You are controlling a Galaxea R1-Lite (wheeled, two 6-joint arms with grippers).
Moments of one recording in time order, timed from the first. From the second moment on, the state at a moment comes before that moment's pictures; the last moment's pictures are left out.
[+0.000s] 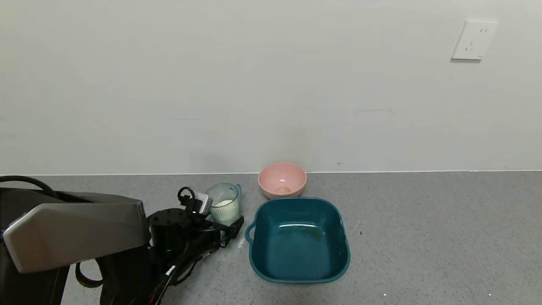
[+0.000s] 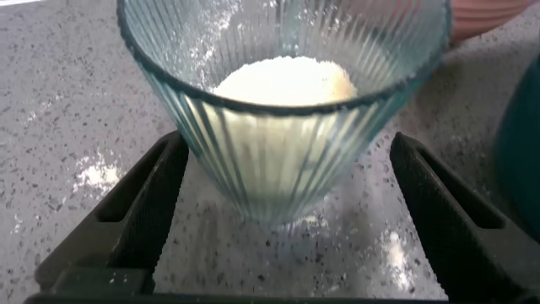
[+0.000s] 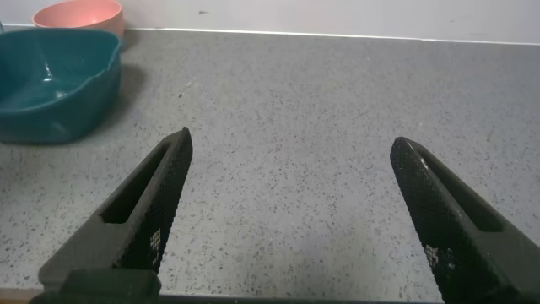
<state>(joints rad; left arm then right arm) -0.29 2.31 -0.48 -1.56 -0.01 0.00 0.00 0.00 0.00 0.00 0.01 0.01</state>
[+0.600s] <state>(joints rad) -0.29 2.35 -0.54 -1.56 -0.01 0.00 0.00 0.00 0.00 0.00 0.01 0.01</state>
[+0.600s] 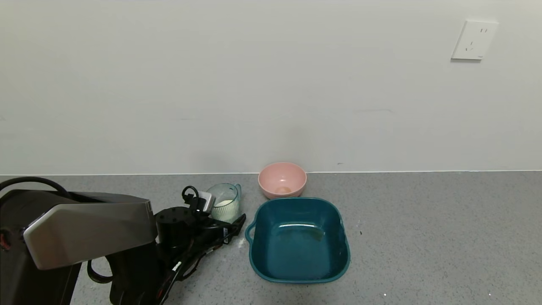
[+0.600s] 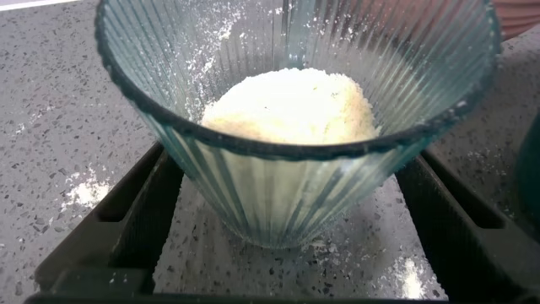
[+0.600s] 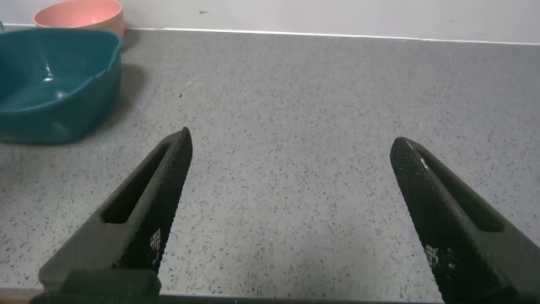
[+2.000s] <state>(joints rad) -0.29 2.36 -0.56 -1.56 0.01 0.00 0.00 0.00 0.00 0.00 0.01 0.01</state>
